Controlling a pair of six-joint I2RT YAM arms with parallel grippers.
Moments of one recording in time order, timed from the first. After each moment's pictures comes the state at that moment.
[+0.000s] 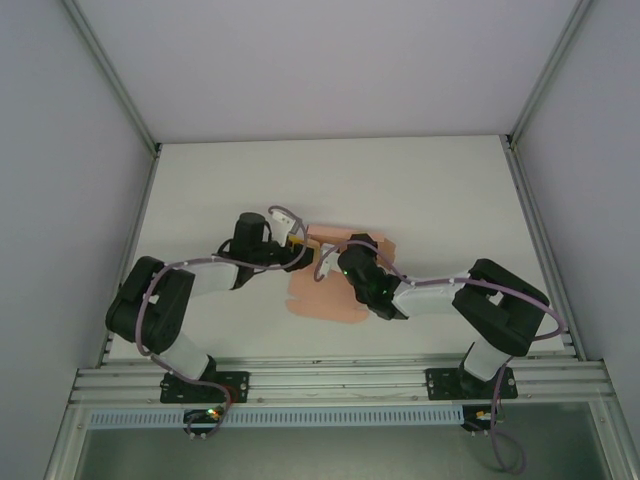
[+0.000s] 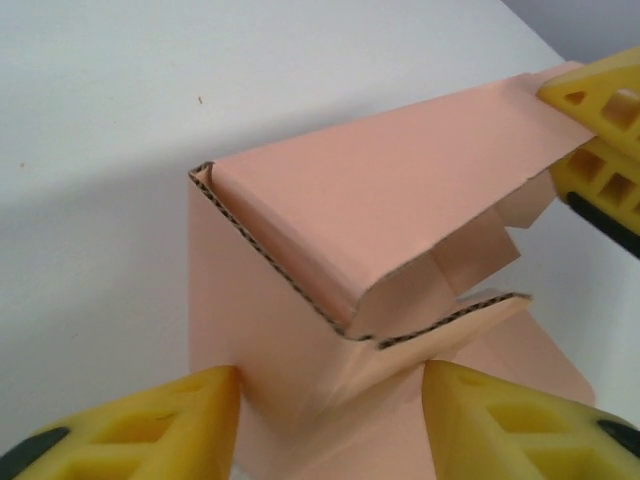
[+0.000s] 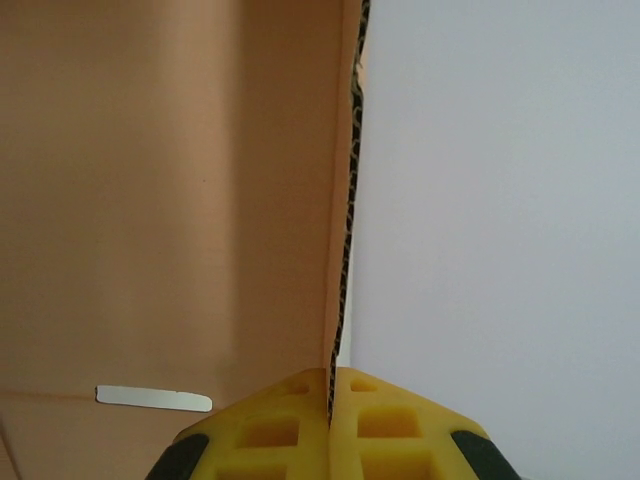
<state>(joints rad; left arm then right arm) -0.48 1.60 0.64 0.38 0.60 -0.15 0.88 1.65 0.67 0.51 0.85 -1.20</state>
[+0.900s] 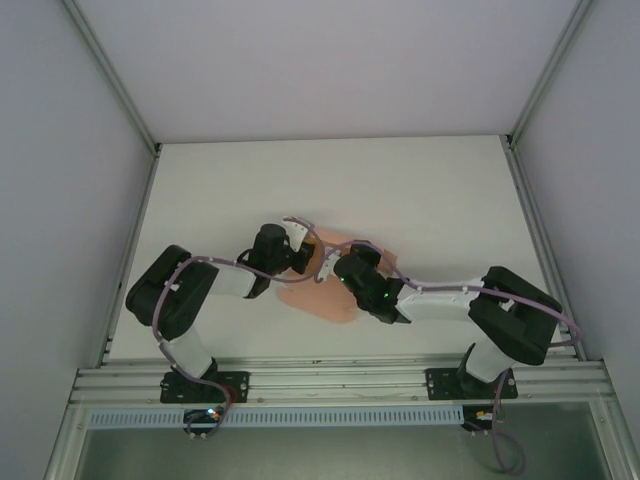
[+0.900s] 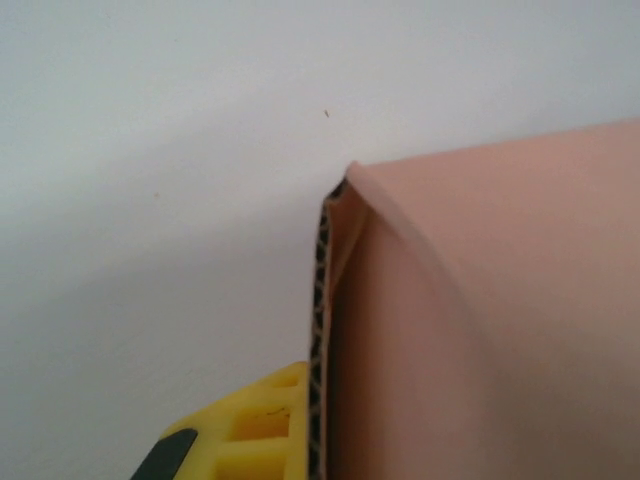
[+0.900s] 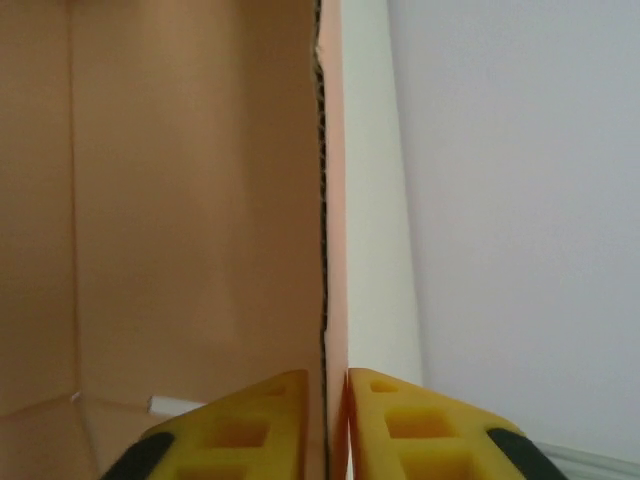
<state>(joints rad) -0.61 1.72 0.61 0.60 0.17 -0.07 0.93 1.55 0.68 0.26 0.82 -0.88</state>
